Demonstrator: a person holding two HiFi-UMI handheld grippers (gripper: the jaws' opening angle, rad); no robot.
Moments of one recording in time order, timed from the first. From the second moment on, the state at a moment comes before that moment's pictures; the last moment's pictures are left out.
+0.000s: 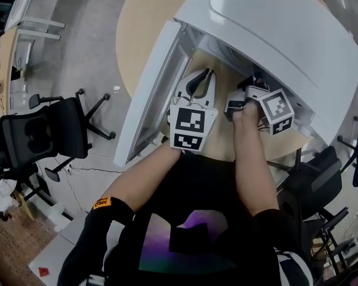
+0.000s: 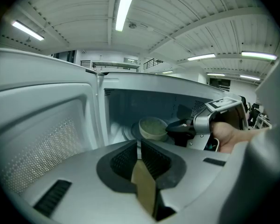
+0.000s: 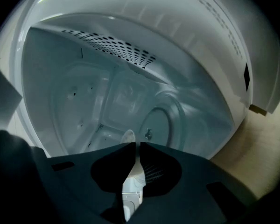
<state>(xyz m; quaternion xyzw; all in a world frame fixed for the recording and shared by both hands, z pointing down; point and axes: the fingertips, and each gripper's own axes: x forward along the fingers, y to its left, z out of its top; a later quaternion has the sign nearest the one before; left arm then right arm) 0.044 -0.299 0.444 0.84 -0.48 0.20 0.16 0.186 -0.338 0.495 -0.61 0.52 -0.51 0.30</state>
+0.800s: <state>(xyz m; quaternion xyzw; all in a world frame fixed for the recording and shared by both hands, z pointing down) 0.045 -0.300 0.446 0.84 -0.47 0.20 0.17 0.193 -0.342 0.509 -0.63 0.49 -0.51 0.31</state>
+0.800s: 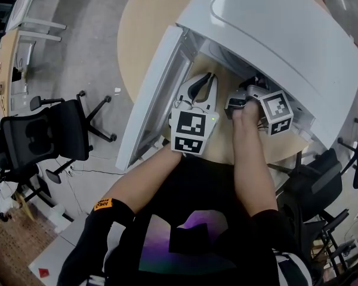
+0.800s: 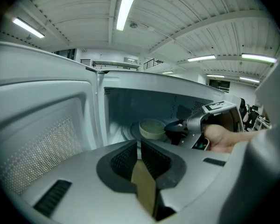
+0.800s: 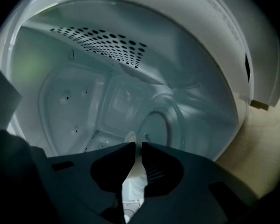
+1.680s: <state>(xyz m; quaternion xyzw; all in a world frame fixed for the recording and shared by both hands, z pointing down) 0.043 -0.288 0.434 0.84 -0.48 0.17 0.18 0.189 -0.329 0.506 -0.63 0.51 -0.51 0.29</state>
